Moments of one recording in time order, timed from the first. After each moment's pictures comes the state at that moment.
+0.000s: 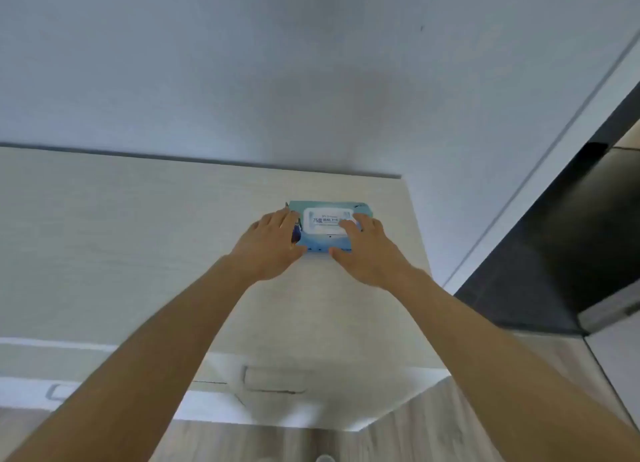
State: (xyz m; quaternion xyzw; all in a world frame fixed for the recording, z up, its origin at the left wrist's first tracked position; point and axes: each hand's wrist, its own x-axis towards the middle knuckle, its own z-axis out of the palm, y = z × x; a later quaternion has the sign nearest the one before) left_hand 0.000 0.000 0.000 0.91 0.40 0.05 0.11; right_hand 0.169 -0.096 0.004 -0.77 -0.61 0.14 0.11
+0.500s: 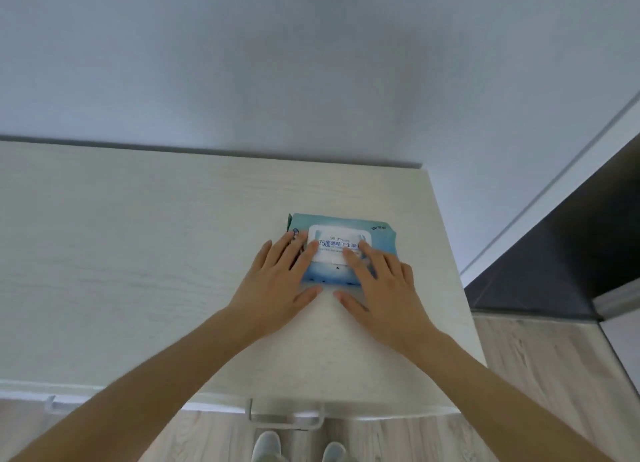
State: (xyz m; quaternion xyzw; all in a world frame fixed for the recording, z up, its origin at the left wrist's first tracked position) left_hand -0.012 -0.003 -0.046 0.94 0.33 0.03 0.02; right_hand 0.162 -0.112 -0.047 -0.75 -0.65 0.02 0.11
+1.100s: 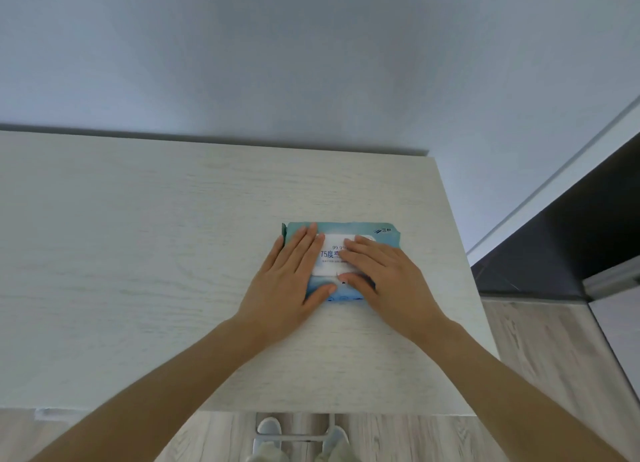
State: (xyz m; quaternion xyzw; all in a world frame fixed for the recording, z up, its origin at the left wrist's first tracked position) left_hand -0.004 0.002 -0.060 0.94 0.30 0.10 0.12; right_hand 0.164 -0.089 -0.039 -0.68 -0.68 -0.03 0.26
